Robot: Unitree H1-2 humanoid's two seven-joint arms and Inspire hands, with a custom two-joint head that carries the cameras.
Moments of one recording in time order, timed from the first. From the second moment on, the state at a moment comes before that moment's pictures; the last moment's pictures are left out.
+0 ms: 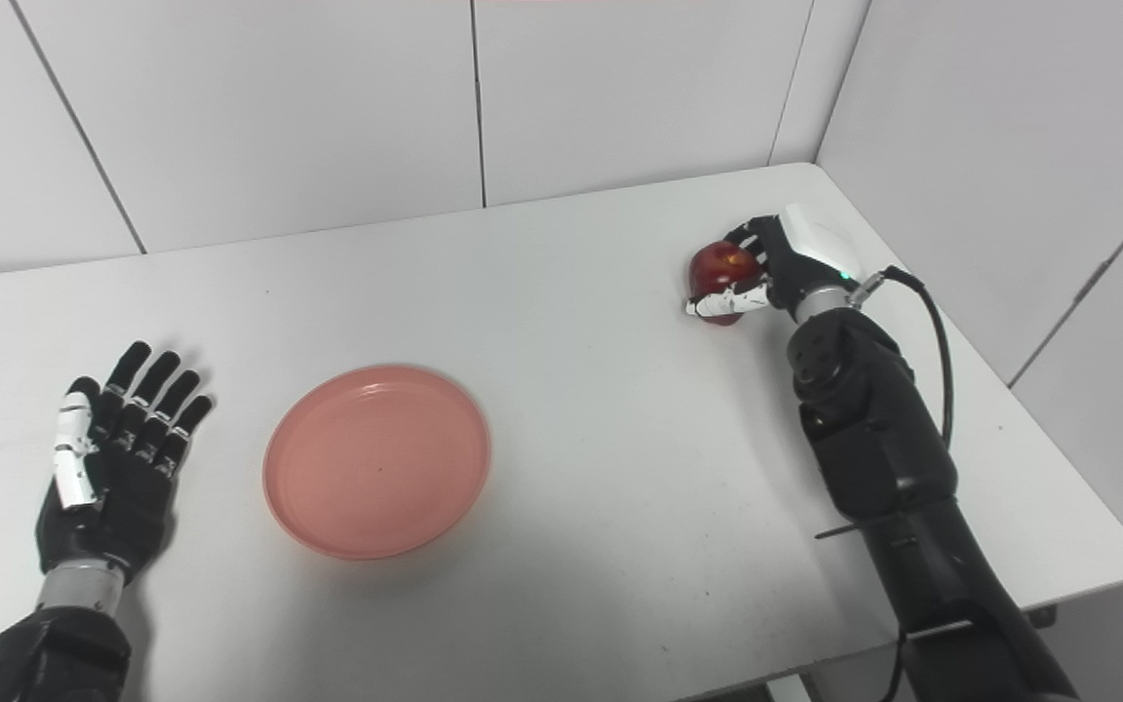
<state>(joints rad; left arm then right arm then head) -0.15 -0.05 0.15 -0.06 -0.41 0.32 -0.08 -0.37 -0.50 -0.05 0.11 -0.68 0.45 0.20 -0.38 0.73</state>
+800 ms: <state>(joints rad) -0.14 -0.05 0.14 -0.06 -0.41 0.32 -0.08 -0.37 -0.52 0.02 0.12 -0.64 0.45 0.11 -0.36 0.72</state>
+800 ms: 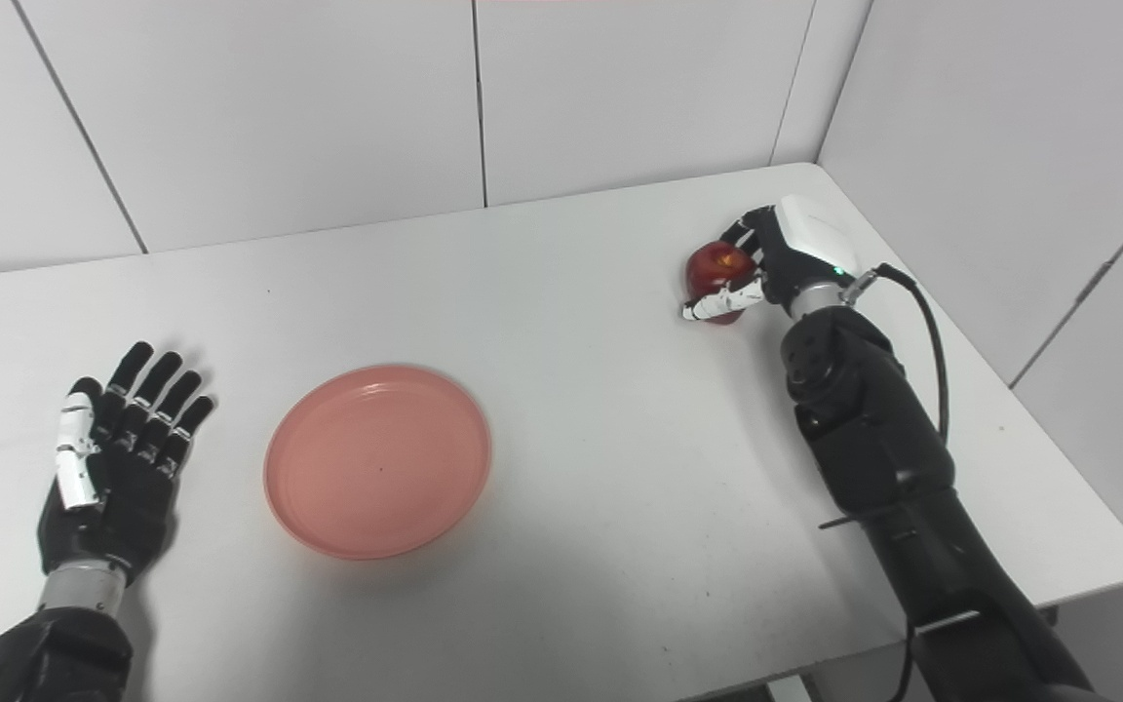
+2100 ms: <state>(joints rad) -0.12 -0.11 0.10 -0.10 -0.36 0.32 -0.02 -0.41 -0.35 0.25 -0.36 -0.76 0.44 0.28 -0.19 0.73</state>
